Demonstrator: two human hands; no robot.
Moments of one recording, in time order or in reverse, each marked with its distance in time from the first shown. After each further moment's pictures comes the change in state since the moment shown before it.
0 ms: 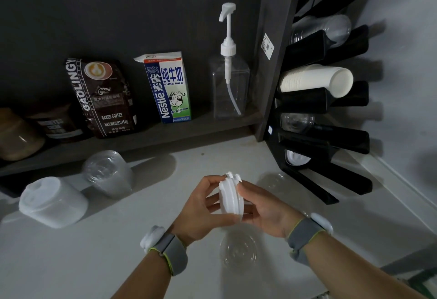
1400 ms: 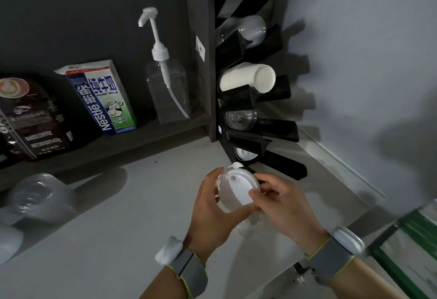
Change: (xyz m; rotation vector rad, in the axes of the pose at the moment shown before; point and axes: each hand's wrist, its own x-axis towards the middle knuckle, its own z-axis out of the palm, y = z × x) left_hand 0.013 0.038 0.139 0.181 0.155 0.117; right_hand -0.107 -0.015 -0.088 -0.478 0.639 -0.311
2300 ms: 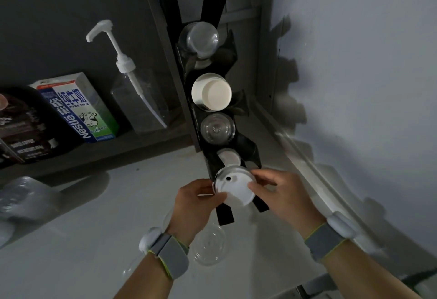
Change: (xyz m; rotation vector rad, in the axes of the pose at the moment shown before) left_hand 0.078 0.025 0.095 0.018 0.251 -0.273; right_hand 0.125 0.066 -0.108 -0.042 -0.109 -0.382
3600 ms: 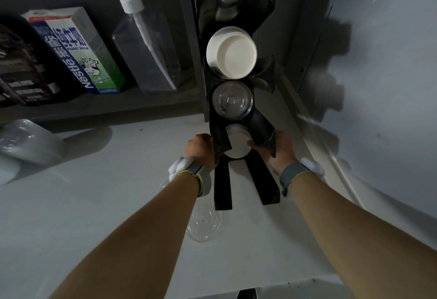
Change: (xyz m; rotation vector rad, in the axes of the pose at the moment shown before) left_hand 0.102 -0.019 0.025 0.595 0.145 -0.085; right_hand 0.106 0.052 0.044 -0.018 -0.041 0.376
